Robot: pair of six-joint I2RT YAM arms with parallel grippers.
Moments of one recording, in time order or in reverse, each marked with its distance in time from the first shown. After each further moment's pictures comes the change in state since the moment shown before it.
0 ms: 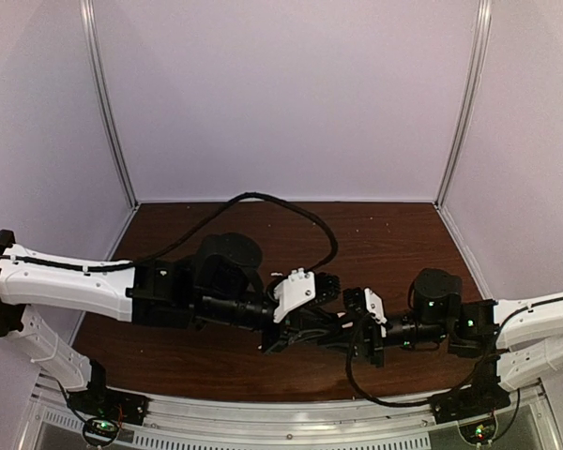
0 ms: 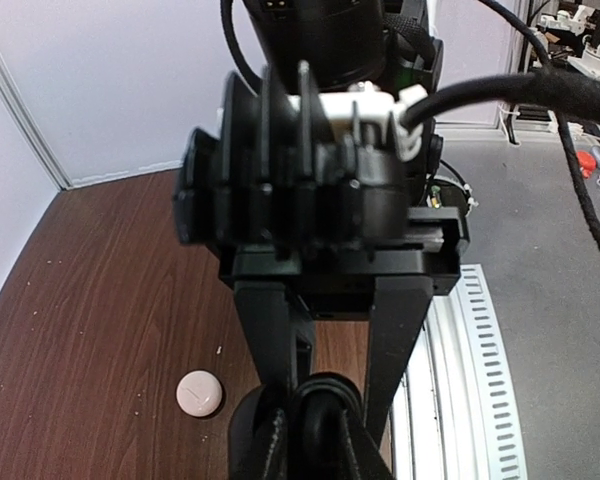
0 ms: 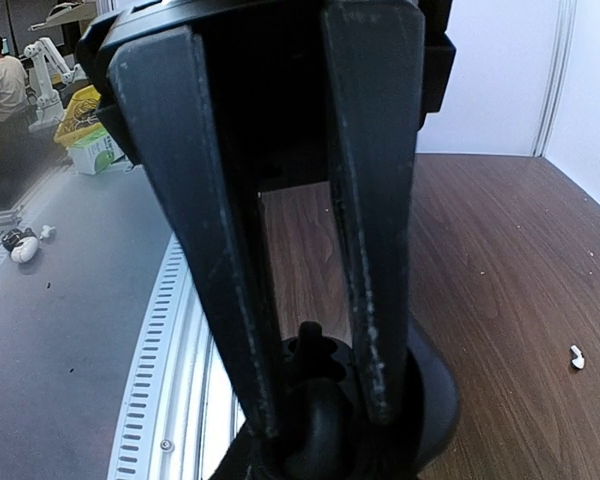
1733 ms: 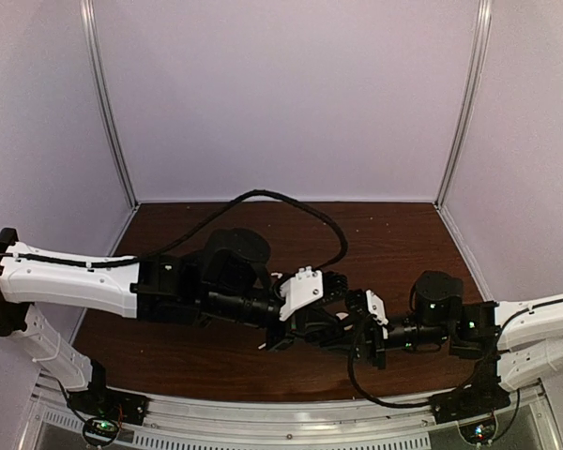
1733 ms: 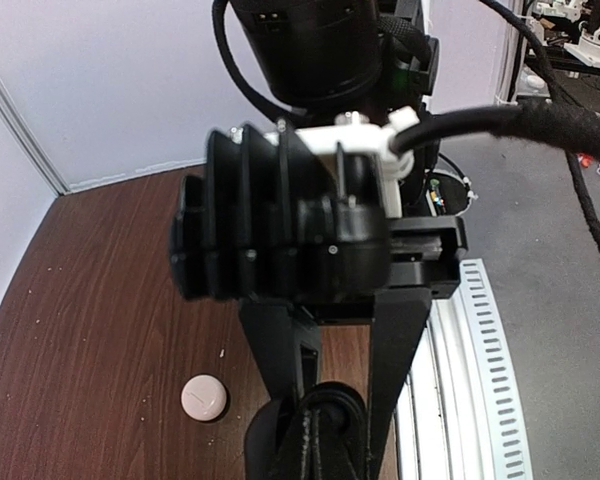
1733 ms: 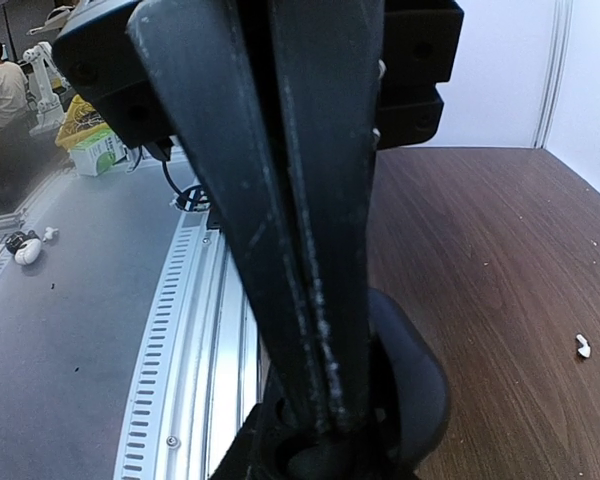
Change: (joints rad) left arm -0.003 0.028 0.062 -0.059 0.011 0.033; right arm 0.000 -0.016 -0.019 0.001 0.002 0.021
